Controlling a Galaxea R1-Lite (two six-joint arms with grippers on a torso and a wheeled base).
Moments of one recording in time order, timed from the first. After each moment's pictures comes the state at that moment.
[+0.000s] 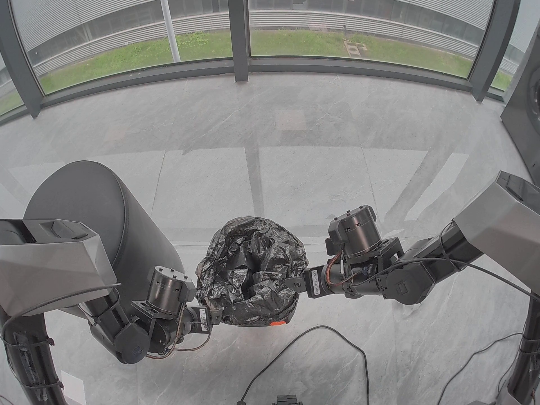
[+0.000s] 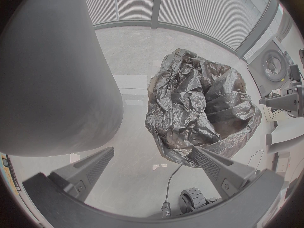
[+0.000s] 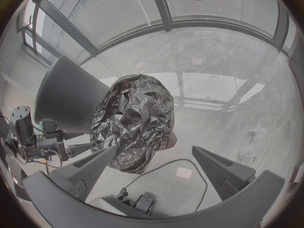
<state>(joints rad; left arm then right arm) -0.48 2.15 -0.53 -0.85 0.24 -0.38 0.63 2.15 -1.09 -0.35 -0.04 0.31</state>
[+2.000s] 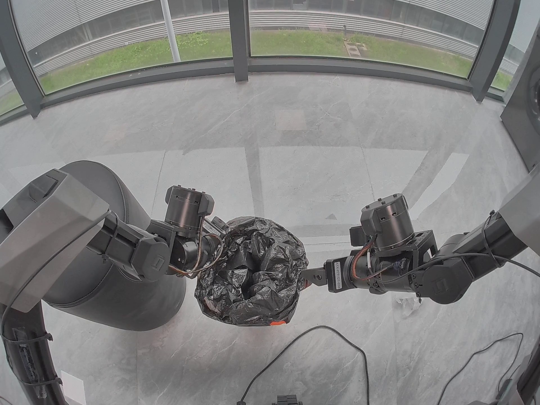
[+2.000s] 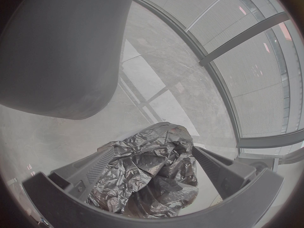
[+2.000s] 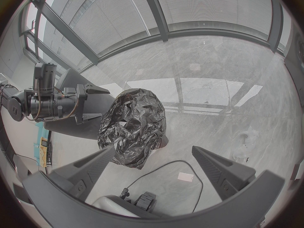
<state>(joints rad) -0.44 2.14 -1.16 -0.32 0.21 -1.18 0.61 1.98 -0.94 -0.40 -0.04 0.31</state>
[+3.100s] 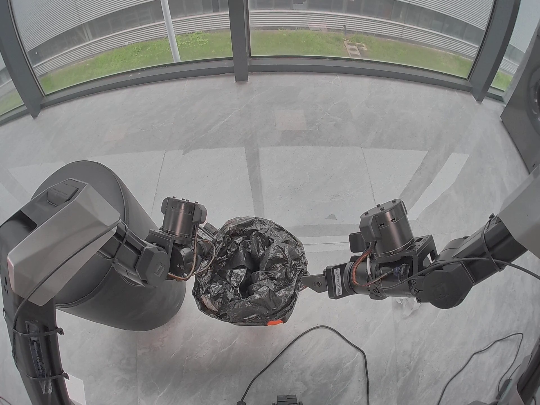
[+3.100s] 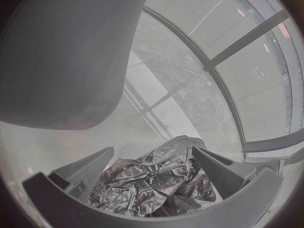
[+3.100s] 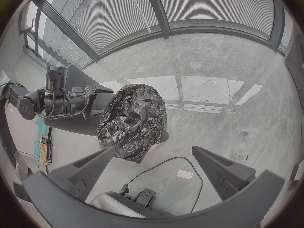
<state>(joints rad) -0.38 2.23 -1.14 -0.44 0.25 -1.14 0.62 1.98 -0.92 -0.40 -0.04 0.31</state>
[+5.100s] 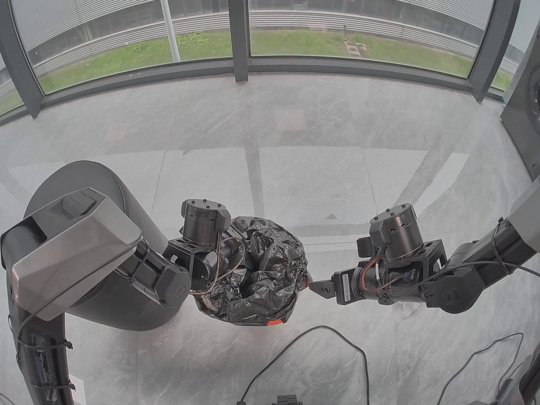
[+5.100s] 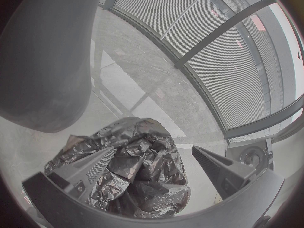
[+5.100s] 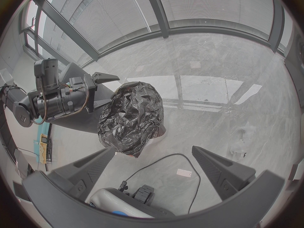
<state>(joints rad) -0.50 2.23 -1.09 -0.70 0.27 -1.01 0.61 1.94 -0.85 -0.41 -0.04 0.30</state>
